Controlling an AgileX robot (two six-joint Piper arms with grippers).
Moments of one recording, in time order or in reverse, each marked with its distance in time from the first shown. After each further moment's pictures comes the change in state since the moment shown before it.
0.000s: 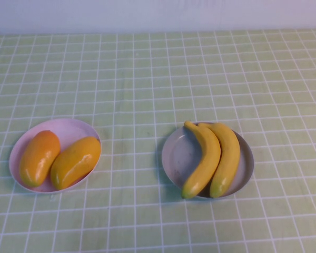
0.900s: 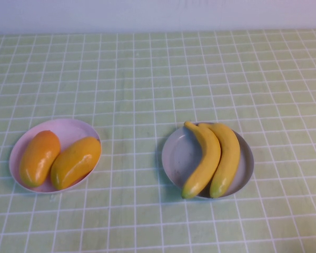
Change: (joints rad) right arm -0.555 -0.754 0.701 0.077 -0.529 0.000; left arm 0.000 0.000 0.000 0.000 0.000 0.000
